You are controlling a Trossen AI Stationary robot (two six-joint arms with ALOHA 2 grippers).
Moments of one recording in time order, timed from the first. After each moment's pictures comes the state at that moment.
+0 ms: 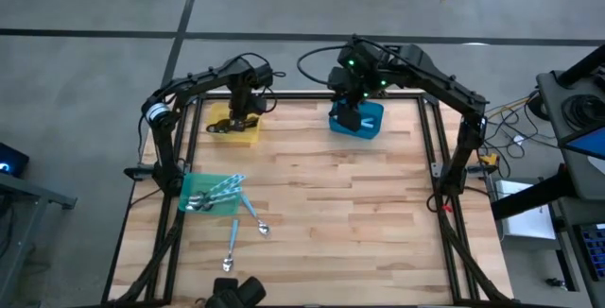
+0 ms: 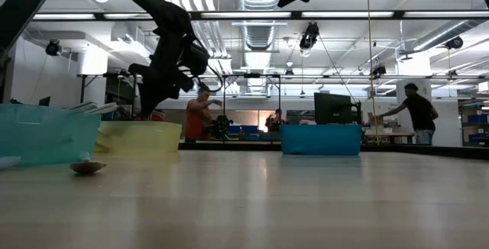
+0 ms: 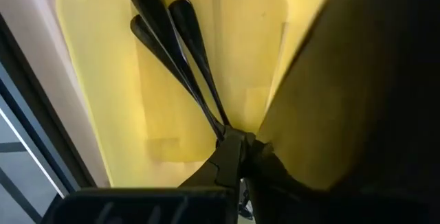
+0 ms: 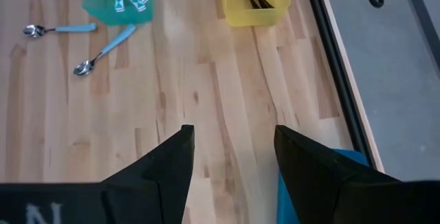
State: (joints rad) left arm 0.75 1.91 1.53 -1.38 -0.12 0.77; right arm -0.37 1.78 2.22 -1.36 -0.19 -0.17
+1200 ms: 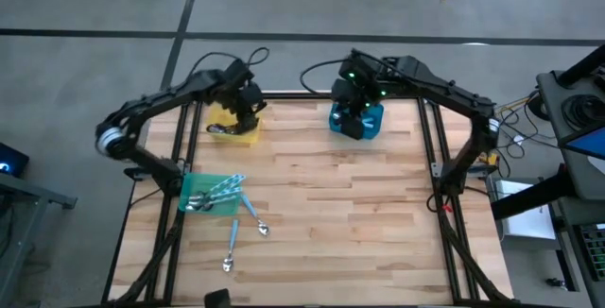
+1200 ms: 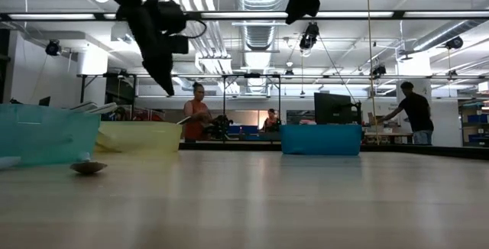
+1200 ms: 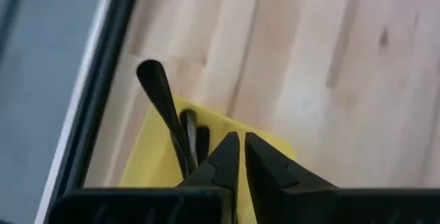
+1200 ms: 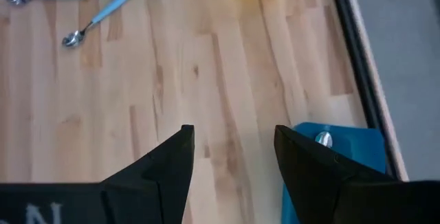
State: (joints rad) left arm 0.73 1.51 1.22 -0.89 0.12 0.45; right arm -0.37 1.69 1.95 -1.26 -0.19 -0.18
